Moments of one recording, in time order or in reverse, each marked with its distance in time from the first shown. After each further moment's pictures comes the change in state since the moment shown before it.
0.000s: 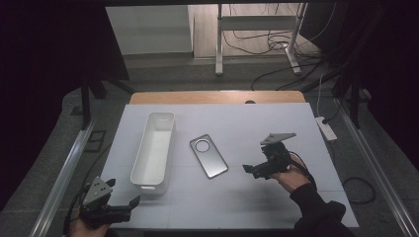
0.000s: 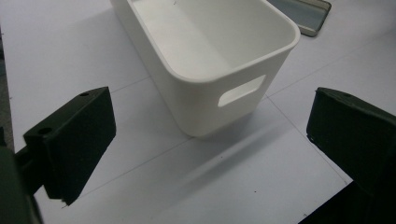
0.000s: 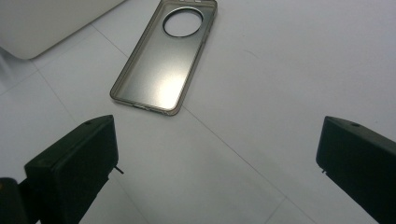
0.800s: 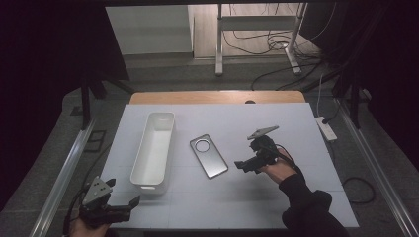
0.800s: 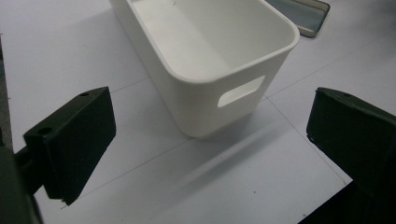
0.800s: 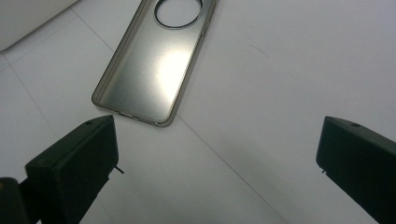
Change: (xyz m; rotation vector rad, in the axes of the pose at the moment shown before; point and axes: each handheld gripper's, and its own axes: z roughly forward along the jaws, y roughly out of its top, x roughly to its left) left arm 0.001 0.000 0.000 -0.004 -0.003 -0.002; right arm -0.002 0.020 0.037 0.105 0.001 -0.010
